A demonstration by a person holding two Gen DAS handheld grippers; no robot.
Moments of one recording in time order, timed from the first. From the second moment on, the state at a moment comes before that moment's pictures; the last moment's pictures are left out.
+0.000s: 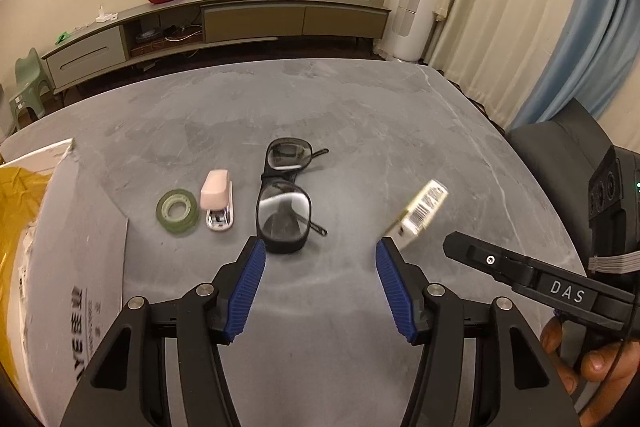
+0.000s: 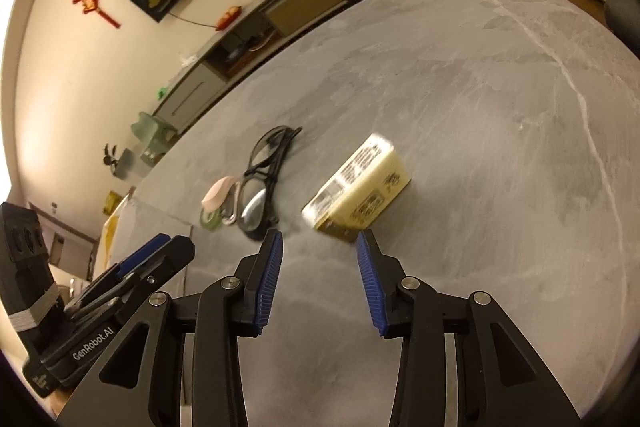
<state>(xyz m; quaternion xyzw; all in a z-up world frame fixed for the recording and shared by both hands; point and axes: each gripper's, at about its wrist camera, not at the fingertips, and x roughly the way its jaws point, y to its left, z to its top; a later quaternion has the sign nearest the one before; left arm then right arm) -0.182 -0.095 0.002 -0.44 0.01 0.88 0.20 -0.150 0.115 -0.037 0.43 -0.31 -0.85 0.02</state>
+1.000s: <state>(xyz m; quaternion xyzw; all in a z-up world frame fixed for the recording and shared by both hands) -0.272 -0.065 -0.085 -0.48 0.05 0.86 0.17 -0.190 0.136 -0.065 0.43 -0.30 -0.85 0.02</state>
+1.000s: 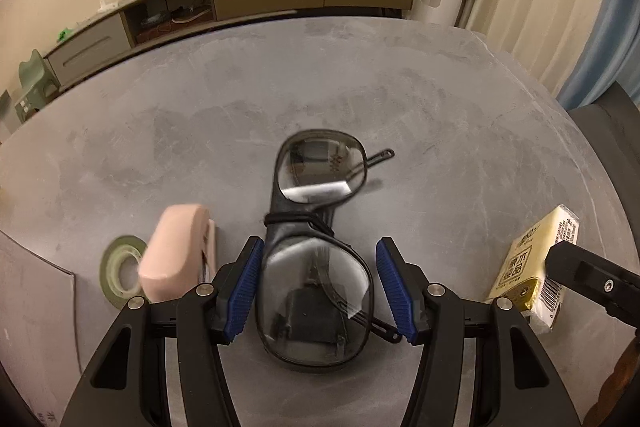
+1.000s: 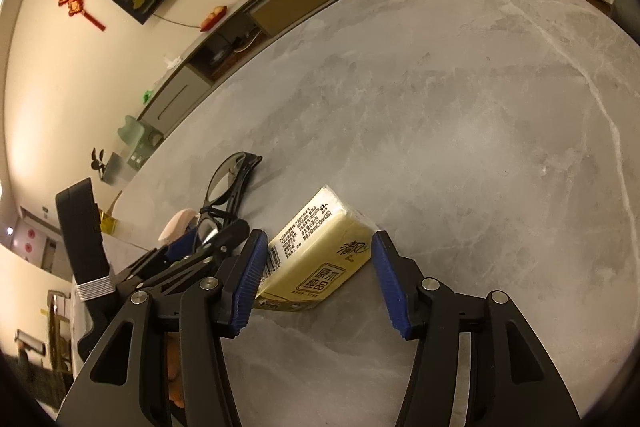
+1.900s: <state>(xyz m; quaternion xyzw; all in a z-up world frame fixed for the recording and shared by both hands) -0.228 -0.073 -0.068 -0.47 0.05 0.86 0.17 -0.178 0.133 -0.066 0.44 -0.29 -0.85 0.04</state>
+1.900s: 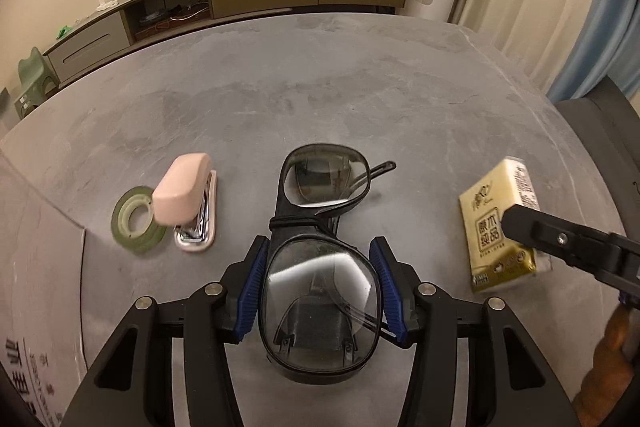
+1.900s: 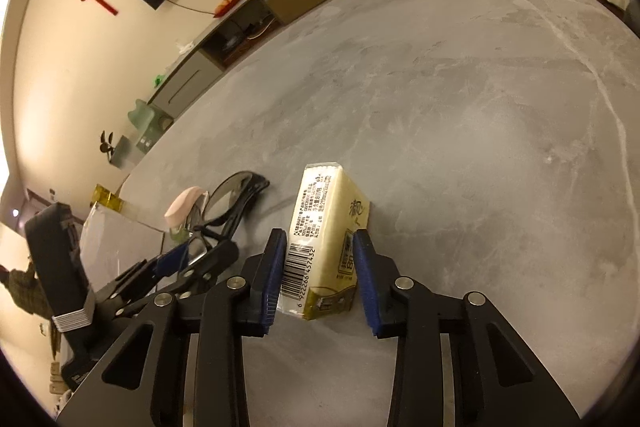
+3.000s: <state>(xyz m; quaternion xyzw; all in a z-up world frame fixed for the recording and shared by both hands) -0.197 -0.075 -0.044 -0.46 0.06 0.88 0.14 -0.159 0.106 -0.061 0.44 -0.25 -0.86 0.09</state>
